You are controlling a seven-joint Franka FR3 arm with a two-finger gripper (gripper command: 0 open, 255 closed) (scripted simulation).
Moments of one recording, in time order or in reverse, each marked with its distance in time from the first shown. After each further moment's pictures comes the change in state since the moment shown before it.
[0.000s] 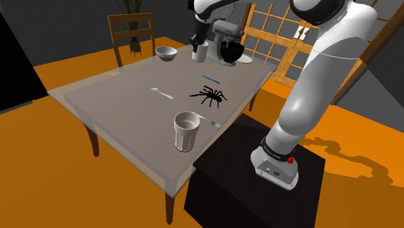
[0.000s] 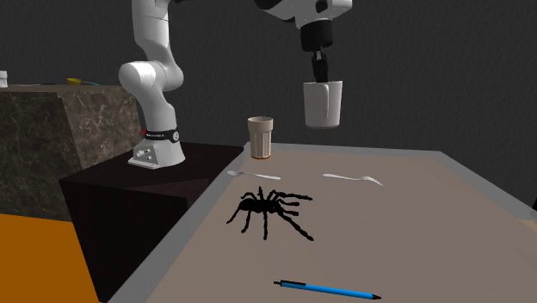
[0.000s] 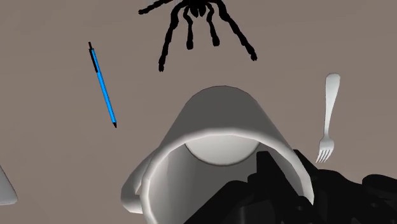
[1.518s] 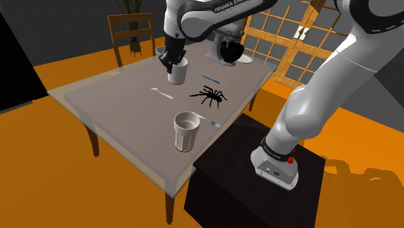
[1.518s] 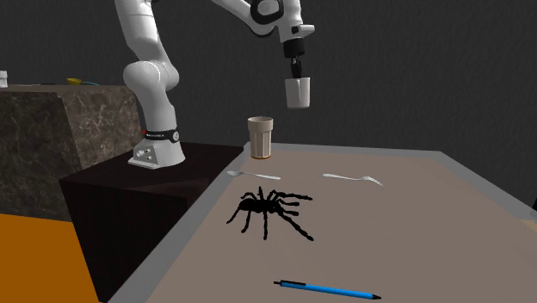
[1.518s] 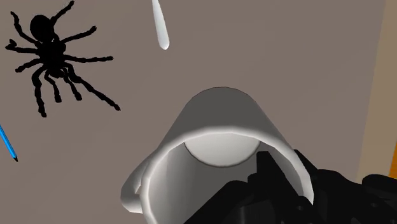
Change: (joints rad) arm 0.249 -0.278 0.280 -0.324 -0.139 0.008 0.604
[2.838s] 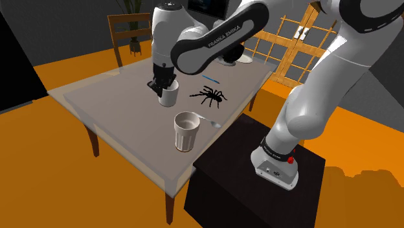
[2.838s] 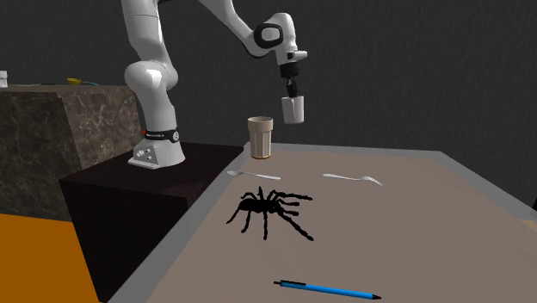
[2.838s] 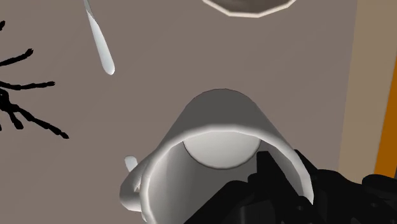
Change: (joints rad) arm 0.058 0.100 0.102 -0.083 -0.072 0.155 0.230
